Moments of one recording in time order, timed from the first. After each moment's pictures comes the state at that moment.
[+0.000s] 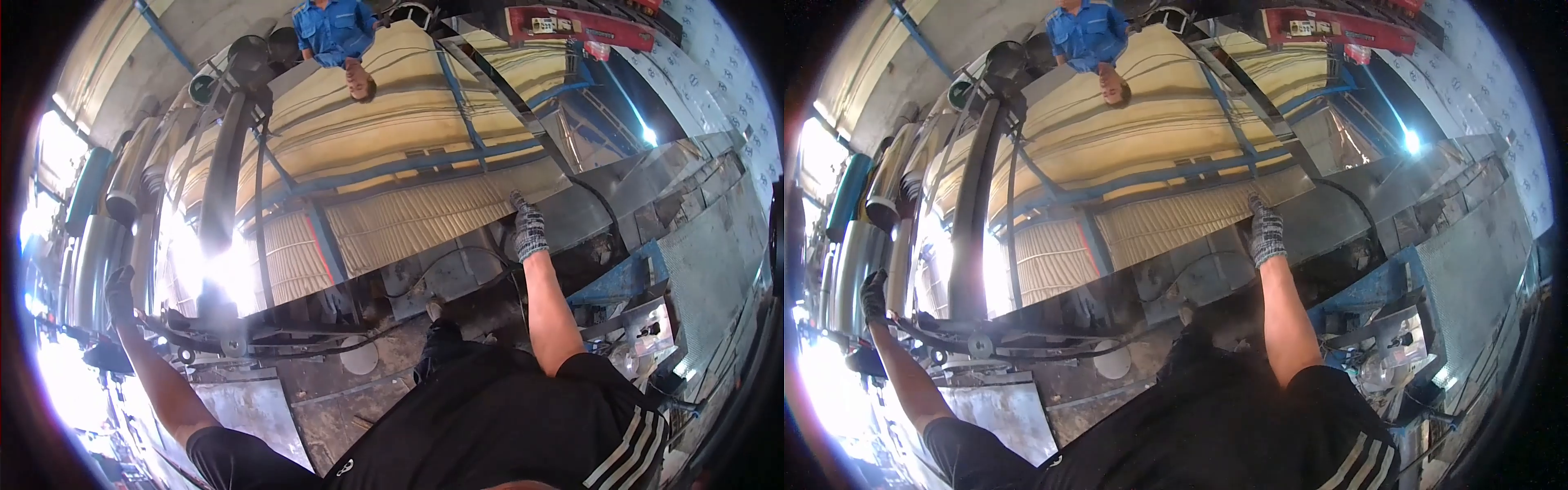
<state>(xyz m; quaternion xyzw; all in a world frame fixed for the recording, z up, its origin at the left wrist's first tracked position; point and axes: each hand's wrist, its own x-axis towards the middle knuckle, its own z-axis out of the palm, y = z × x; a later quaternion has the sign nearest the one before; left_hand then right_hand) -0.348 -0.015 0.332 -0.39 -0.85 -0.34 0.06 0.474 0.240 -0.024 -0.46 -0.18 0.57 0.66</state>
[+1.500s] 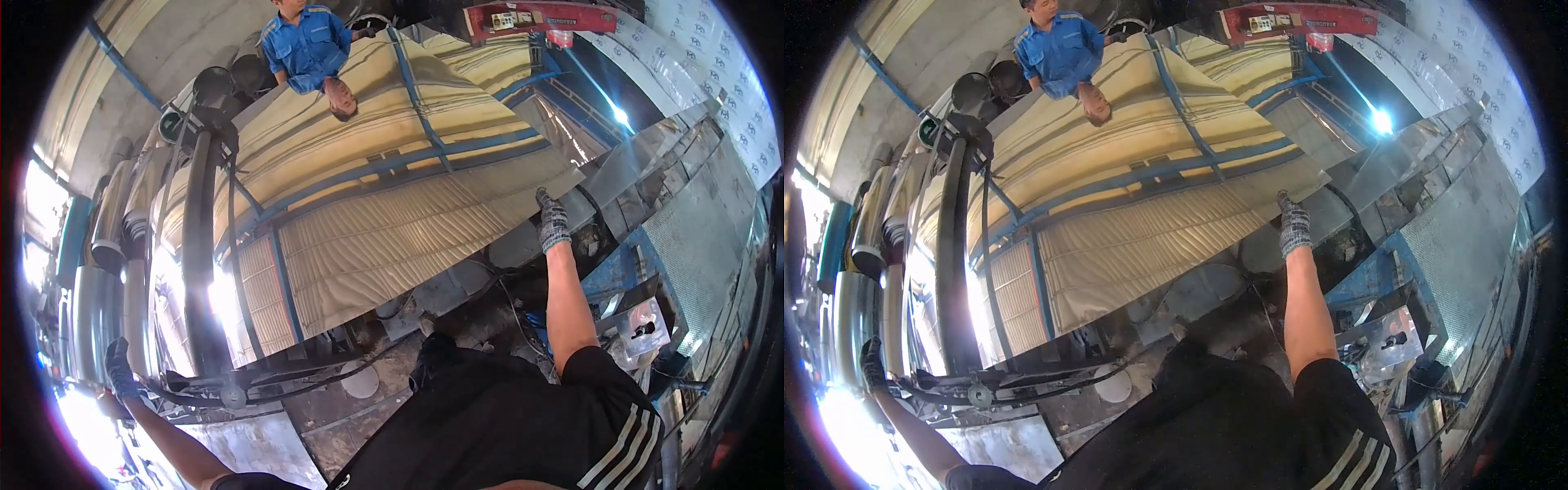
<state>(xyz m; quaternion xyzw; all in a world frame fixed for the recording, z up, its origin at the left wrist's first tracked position) -0.368 -0.017 0.331 -0.41 -0.84 -0.35 0.03 0.632 0.325 -0.087 -0.55 -0.15 0.49 0.66</state>
